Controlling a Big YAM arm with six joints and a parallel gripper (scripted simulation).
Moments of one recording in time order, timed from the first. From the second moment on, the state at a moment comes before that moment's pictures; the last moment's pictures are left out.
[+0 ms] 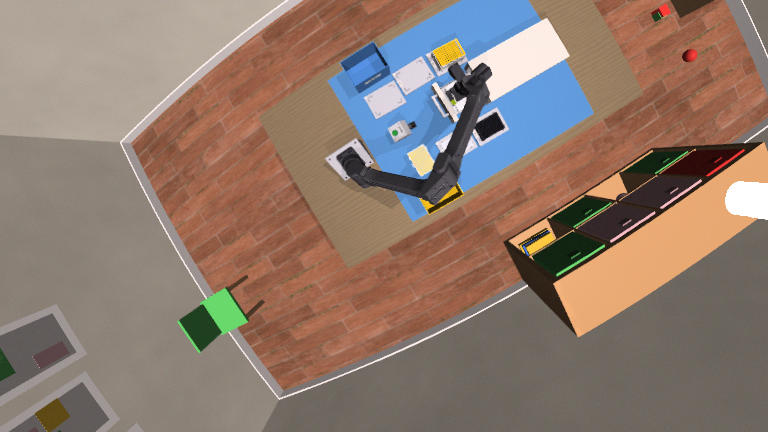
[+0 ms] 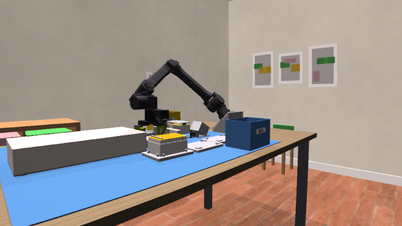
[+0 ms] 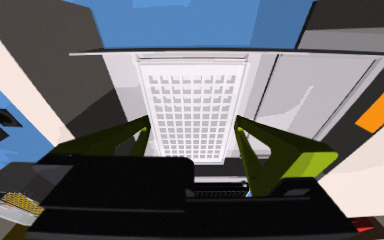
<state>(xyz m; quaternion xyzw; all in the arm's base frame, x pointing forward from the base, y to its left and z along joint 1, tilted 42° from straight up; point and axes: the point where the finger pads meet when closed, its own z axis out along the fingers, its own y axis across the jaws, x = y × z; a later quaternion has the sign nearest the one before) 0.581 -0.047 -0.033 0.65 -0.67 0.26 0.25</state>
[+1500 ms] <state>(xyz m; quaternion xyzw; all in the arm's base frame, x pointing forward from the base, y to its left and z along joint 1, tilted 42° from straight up) 0.580 -0.016 -0.003 0.65 -0.67 0.26 0.25</state>
